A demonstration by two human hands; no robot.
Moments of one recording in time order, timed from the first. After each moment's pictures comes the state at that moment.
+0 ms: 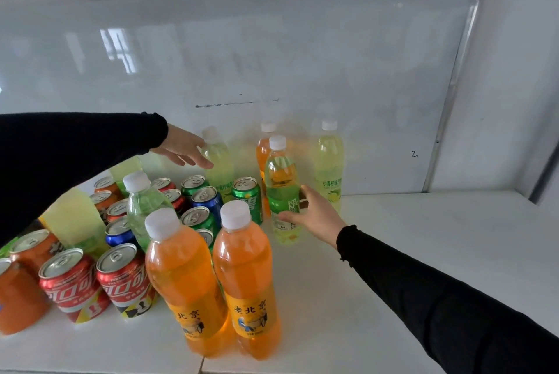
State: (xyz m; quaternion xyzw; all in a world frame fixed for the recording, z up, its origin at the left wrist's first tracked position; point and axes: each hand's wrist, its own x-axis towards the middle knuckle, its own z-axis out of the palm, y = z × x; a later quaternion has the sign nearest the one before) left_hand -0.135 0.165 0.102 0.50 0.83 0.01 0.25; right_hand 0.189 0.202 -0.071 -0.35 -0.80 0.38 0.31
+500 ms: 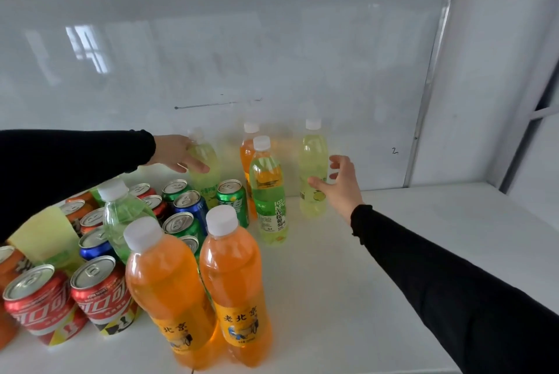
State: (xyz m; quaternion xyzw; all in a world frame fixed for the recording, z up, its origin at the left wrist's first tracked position) left_hand -0.120 0.173 0.079 0.57 0.78 0.13 0.24; right_hand 0.236 0.251 -0.056 -0.45 -0.67 0.35 0.47
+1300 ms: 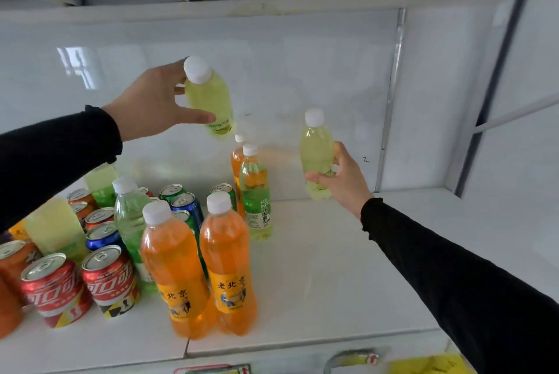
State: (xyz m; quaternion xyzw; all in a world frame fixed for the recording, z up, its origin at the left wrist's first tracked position) left_hand -0.004 0.040 0.186 0.72 0.61 0.34 -0.05; right_hand 0.296 0.183 0.009 -0.38 -0.73 0.30 0.48
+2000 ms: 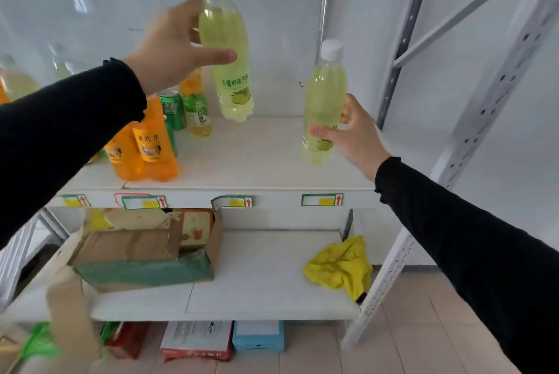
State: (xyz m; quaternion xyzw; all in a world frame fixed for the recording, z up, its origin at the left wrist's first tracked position) left_hand 0.267 -0.073 0.122 0.67 0.60 0.44 0.04; right_hand 0.552 0.037 -0.005 -0.35 -0.73 0.36 0.46
